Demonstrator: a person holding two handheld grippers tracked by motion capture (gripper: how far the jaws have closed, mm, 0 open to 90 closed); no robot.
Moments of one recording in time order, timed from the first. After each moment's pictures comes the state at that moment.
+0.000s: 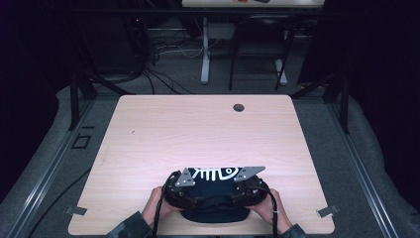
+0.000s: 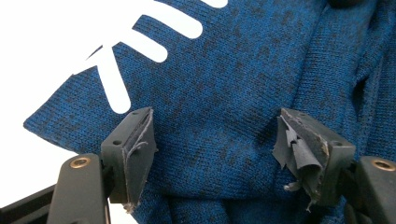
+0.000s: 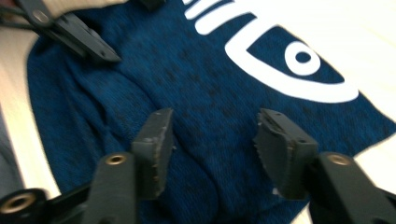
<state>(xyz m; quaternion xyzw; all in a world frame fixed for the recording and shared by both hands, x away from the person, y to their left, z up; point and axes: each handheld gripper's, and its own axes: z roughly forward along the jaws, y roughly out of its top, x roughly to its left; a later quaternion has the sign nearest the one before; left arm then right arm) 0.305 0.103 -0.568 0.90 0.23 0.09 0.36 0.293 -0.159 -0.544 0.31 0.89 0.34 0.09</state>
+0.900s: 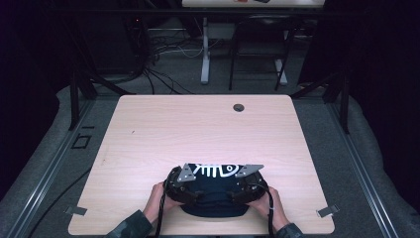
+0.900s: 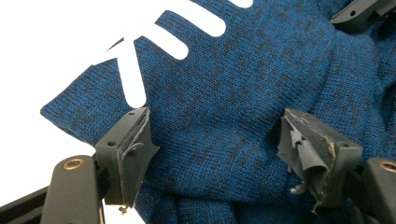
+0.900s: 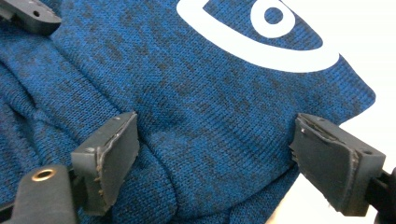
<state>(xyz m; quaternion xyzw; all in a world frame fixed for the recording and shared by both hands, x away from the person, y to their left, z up) 0.324 0.102 -0.573 0.89 0.24 0.12 0.36 0.314 -0.164 -0.571 0.35 0.88 0.31 0.12</state>
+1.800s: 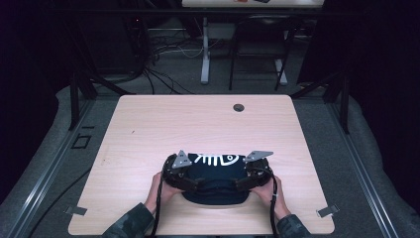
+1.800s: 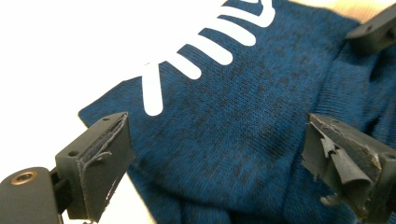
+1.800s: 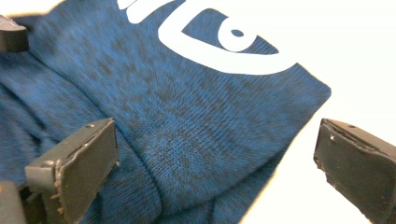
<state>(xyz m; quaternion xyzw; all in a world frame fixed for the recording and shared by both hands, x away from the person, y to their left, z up) 0.349 0.112 -0.559 0.86 0.28 0.14 0.42 0.348 -0.184 -0.562 0.38 0.84 0.36 0.12</state>
